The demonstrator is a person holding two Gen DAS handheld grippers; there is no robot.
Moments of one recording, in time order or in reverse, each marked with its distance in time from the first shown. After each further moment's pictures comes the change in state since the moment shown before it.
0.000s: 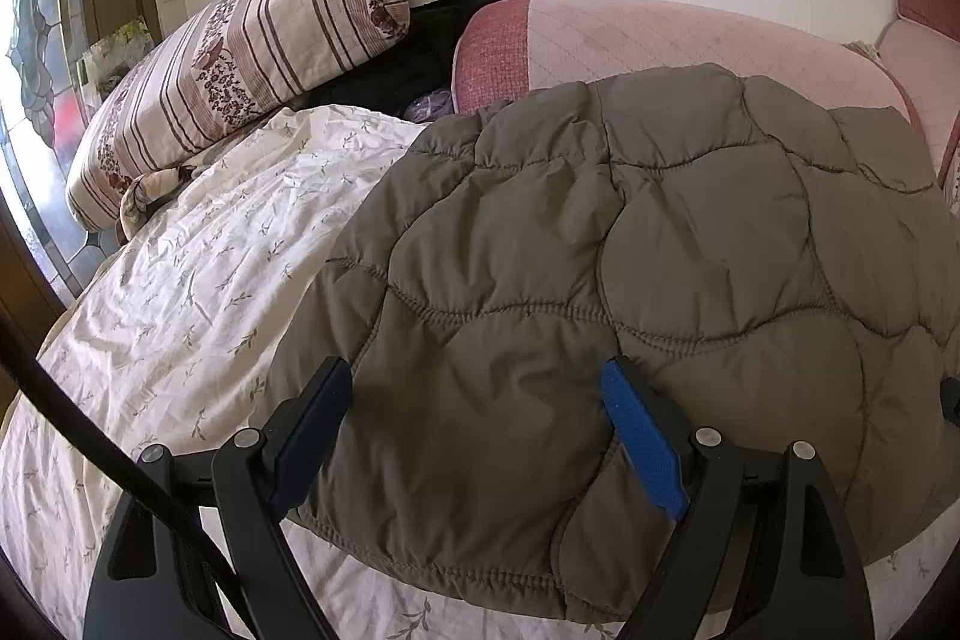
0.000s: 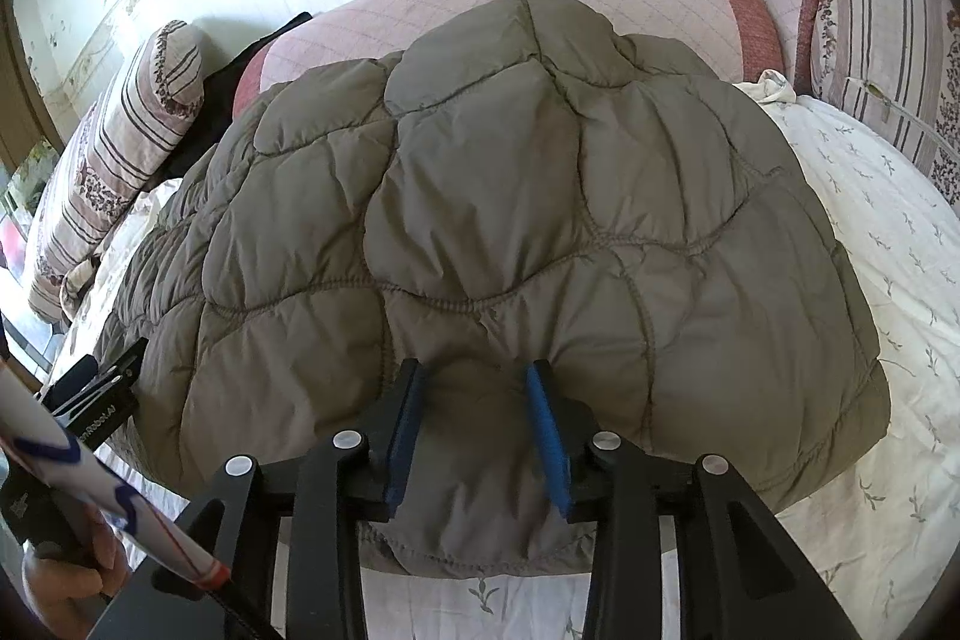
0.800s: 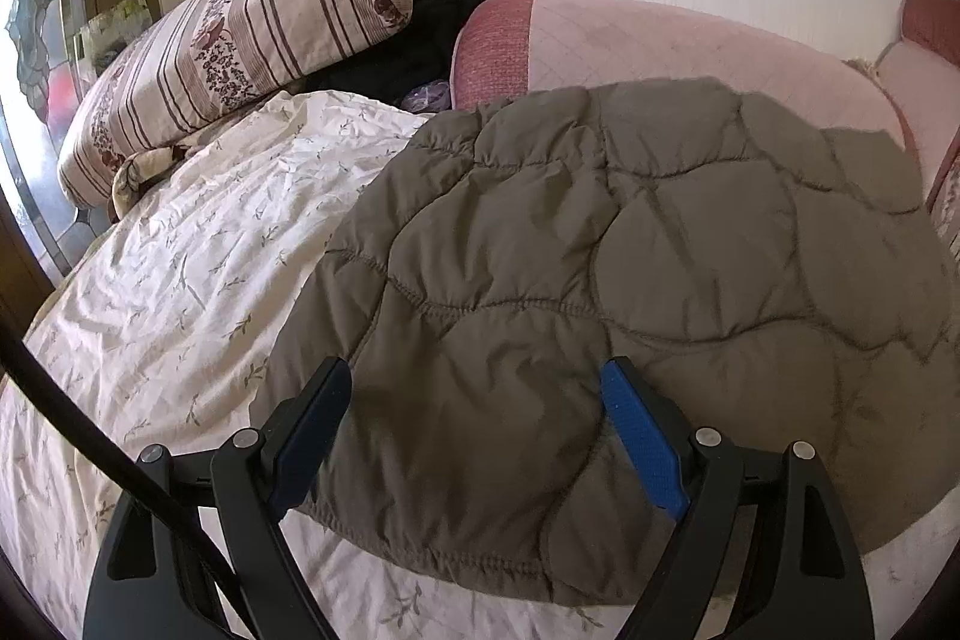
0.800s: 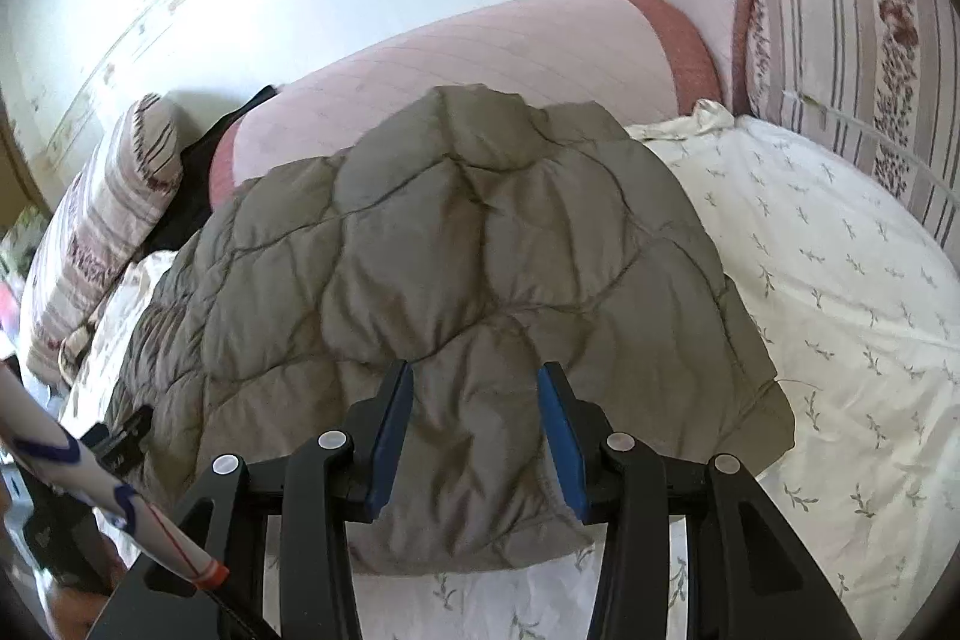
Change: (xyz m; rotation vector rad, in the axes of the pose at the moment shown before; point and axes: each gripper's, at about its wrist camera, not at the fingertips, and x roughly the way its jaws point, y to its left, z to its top) left arm -0.009 0.008 0.006 -0.056 0.028 -0.052; right arm -0.045 -0.024 0.014 0.078 -0.112 -0.047
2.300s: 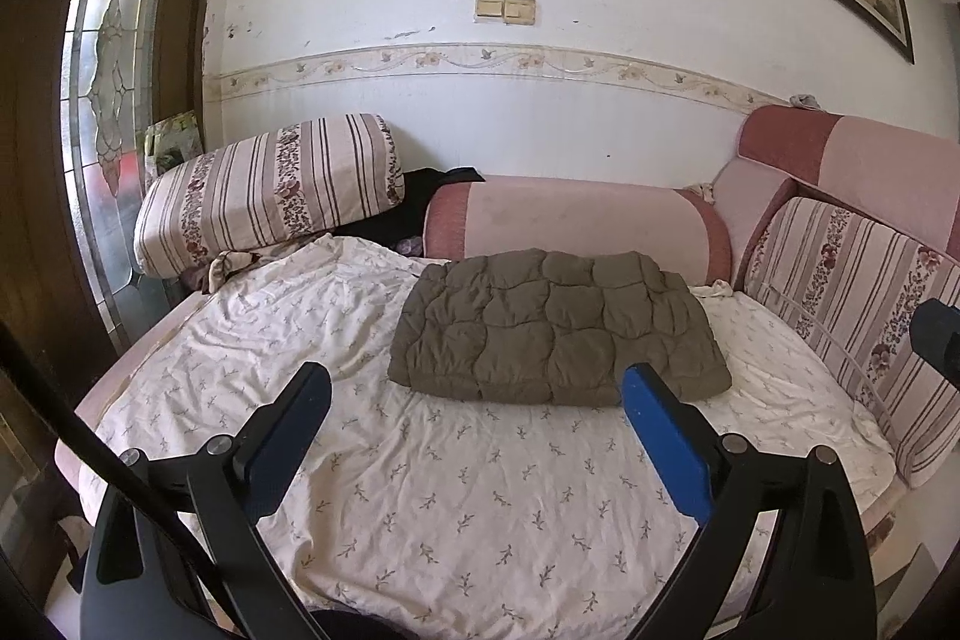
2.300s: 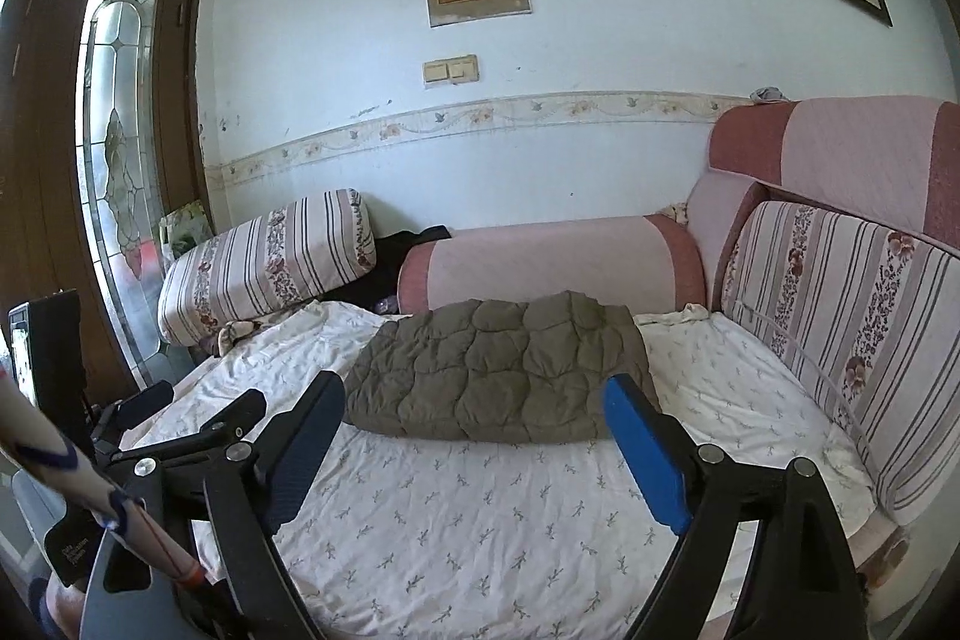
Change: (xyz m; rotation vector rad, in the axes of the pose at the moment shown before) left arm -0.421 0.044 -0.101 0.021 -0.302 -0.163; right arm -0.425 0.098 -0.117 -0.254 -0.357 0.114
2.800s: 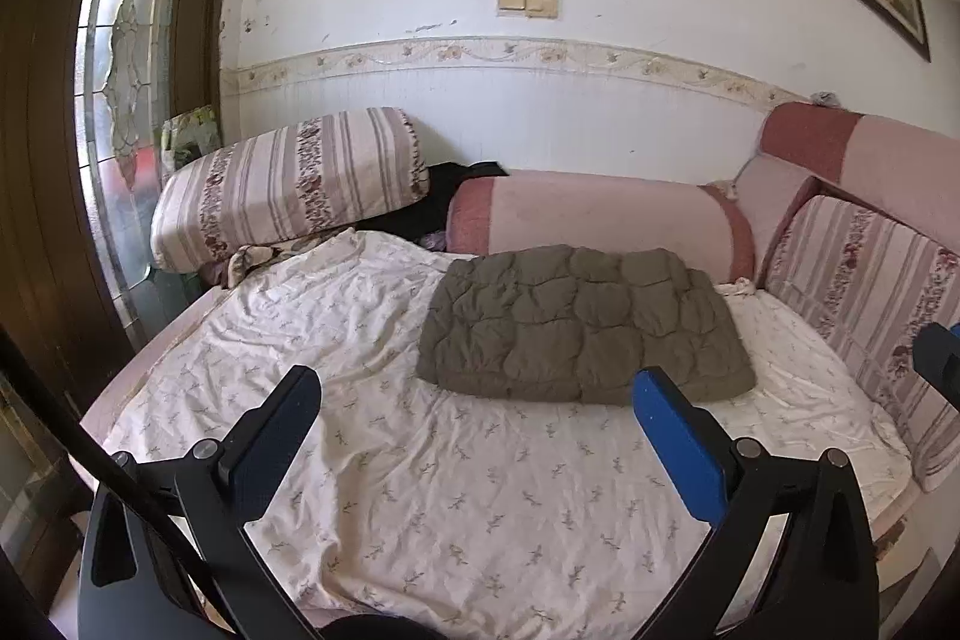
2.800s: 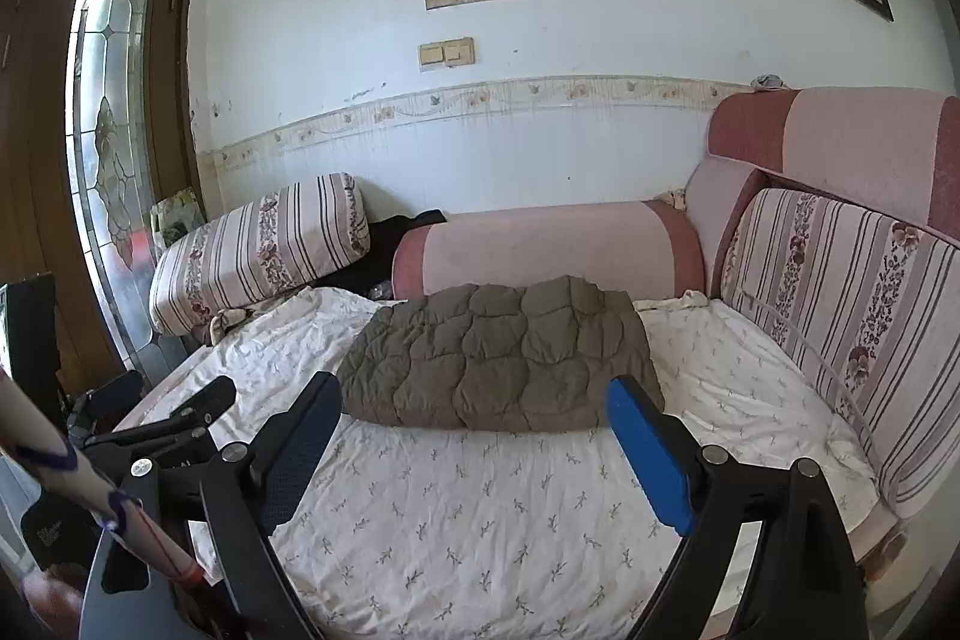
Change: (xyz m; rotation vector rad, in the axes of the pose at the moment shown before) left arm 0.011 0.018 0.002 -0.004 0.017 0.059; right arm 0.020 0.002 -0.004 0.000 0.037 -0.017
